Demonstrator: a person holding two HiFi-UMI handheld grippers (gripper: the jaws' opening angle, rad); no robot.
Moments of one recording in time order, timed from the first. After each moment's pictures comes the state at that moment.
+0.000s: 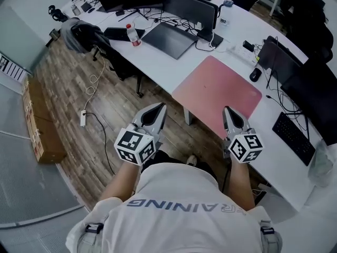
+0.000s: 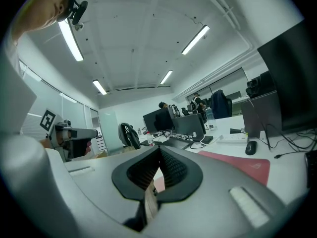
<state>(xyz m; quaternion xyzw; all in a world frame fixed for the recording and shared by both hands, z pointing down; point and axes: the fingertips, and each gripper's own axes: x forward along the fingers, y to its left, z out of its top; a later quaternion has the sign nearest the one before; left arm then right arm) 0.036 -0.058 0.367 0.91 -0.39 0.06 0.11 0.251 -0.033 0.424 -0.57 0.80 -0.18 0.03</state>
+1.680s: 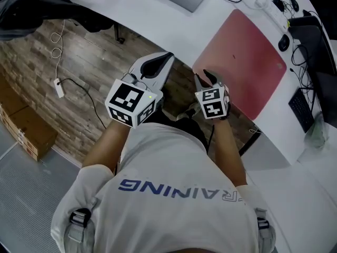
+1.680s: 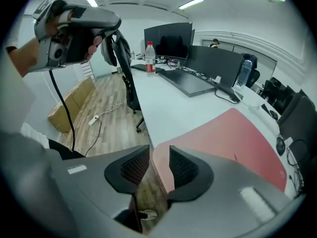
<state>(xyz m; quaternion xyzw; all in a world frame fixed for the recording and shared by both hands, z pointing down) -0.031 -0.301 0.495 0.94 -0.24 0.12 0.23 0.069 -0.213 0.668 -0.53 0.70 -0.27 -0.40</state>
